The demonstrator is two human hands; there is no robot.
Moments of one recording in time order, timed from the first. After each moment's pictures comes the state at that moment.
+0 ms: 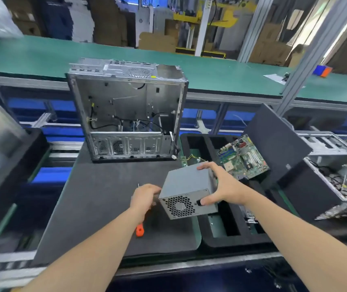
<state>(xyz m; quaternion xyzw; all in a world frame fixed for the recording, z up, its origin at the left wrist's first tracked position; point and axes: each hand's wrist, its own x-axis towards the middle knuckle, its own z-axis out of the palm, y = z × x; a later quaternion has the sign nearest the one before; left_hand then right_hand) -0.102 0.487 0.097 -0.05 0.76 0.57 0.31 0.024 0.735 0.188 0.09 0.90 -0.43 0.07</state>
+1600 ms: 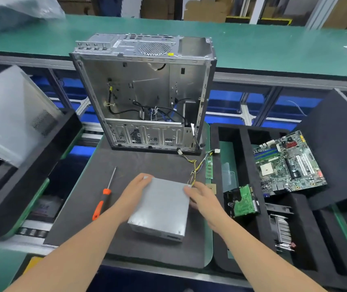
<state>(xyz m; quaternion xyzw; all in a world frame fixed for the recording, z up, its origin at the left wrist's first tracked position) -0.140 0.456 0.068 -0.03 0.74 0.63 0.24 -0.046 0.685 0.061 0.20 0.68 -0.71 0.08</state>
